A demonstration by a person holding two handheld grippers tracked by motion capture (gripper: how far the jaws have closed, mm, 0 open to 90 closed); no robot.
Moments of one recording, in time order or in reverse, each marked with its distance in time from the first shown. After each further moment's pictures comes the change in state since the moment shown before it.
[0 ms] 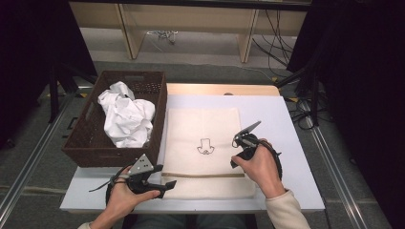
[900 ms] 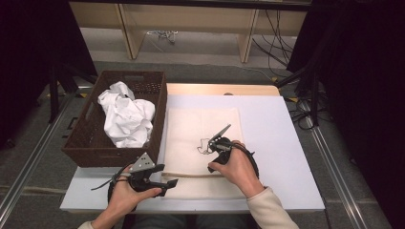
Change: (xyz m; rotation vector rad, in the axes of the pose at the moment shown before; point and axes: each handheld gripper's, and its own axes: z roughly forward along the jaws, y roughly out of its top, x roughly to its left) left arm -0.001 0.003 0.005 0.000 -0.009 -0.052; right arm 0.053 0.020 0.035 0.012 0.056 -0.248
